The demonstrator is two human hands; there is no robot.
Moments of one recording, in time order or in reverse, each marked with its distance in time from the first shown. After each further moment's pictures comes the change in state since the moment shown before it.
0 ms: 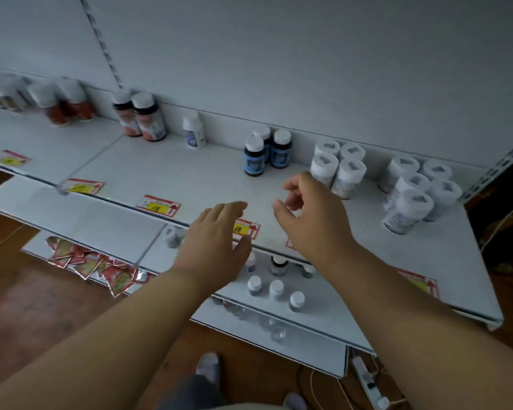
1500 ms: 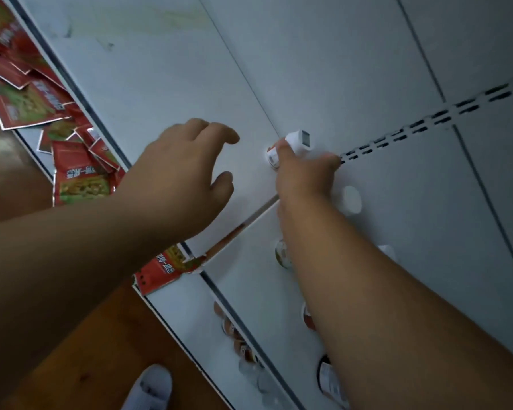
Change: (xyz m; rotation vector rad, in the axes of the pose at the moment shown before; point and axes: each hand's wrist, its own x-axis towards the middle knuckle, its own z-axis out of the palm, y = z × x) left_hand 0.060 -0.663 0.180 -0.332 0.178 -0.456; right_hand 0.184 0.019 0.763 -0.040 -0.083 0.597
